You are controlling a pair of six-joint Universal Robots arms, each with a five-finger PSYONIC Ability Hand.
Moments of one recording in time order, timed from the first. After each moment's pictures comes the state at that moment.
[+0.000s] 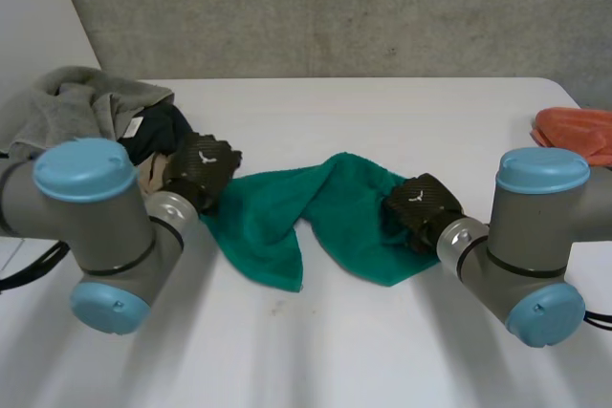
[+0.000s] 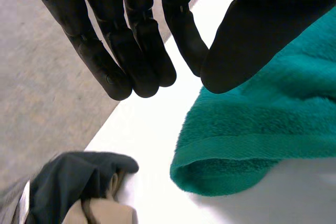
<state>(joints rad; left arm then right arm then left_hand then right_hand) 4.27 -2.08 -1.54 3.45 -1.55 3.70 1.99 -0.95 1.48 -0.12 1.38 2.54 1.16 1.19 1.18 1.19 1.00 1.12 1.15 1.15 1.15 0.97</state>
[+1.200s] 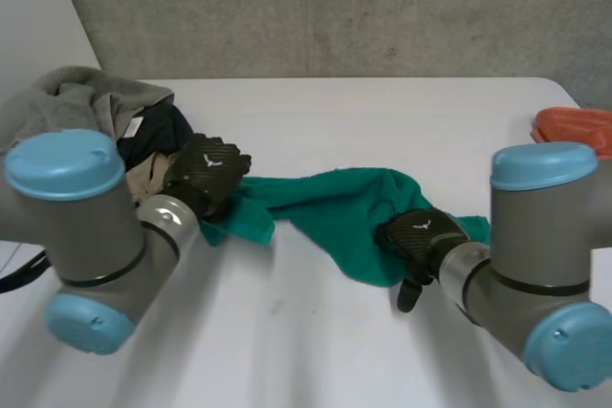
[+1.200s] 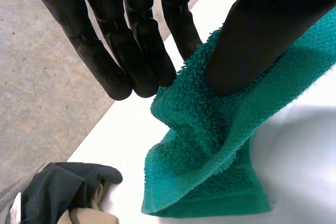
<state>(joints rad) 4.23 -1.95 -1.59 3.34 -1.53 3.67 2.09 -1.08 1.52 0.15 1.52 2.87 1.14 1.19 1.19 1.19 0.97 0.40 0.41 0.40 0.39 0.19</state>
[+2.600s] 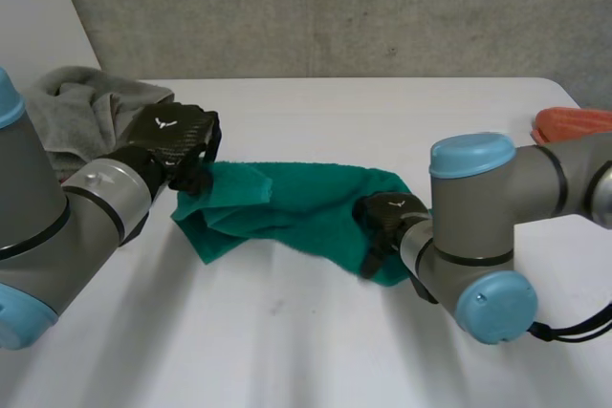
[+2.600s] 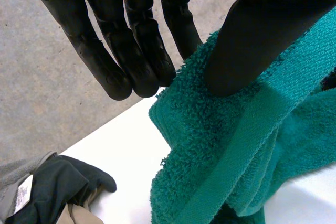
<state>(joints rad) 4.30 -1.76 -1.56 3.13 -1.48 3.37 2.16 -0.85 1.24 0.15 1.59 3.14 1.14 1.19 1.19 1.20 0.97 0.46 0.46 0.46 0.45 0.27</state>
